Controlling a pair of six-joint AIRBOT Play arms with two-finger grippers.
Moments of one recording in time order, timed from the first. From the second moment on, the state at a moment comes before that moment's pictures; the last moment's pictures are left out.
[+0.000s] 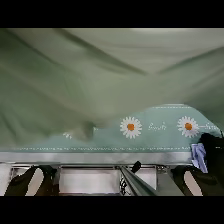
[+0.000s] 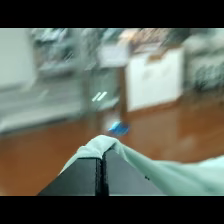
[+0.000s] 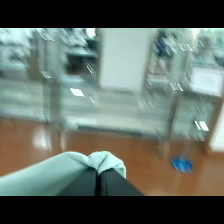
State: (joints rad) left arm 0.41 -0.71 2.01 0.76 -1.32 -1.33; right arm -0.22 -0.67 1.80 -1.19 1.09 1.37
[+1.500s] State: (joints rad) left arm 0.22 -1.57 1.26 0.70 -1.02 -1.31; right arm -0.06 -1.82 1.73 -1.33 1.11 1.56
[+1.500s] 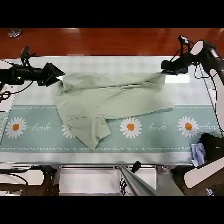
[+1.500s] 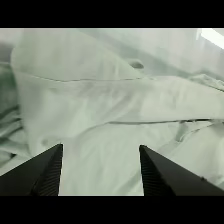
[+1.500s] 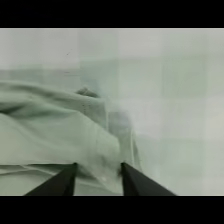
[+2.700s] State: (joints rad) left arm 0.43 -1.19 0.53 0.78 -1.12 -1.23; right arm -0.43 -1.42 1.20 -1.17 1.44 1.28
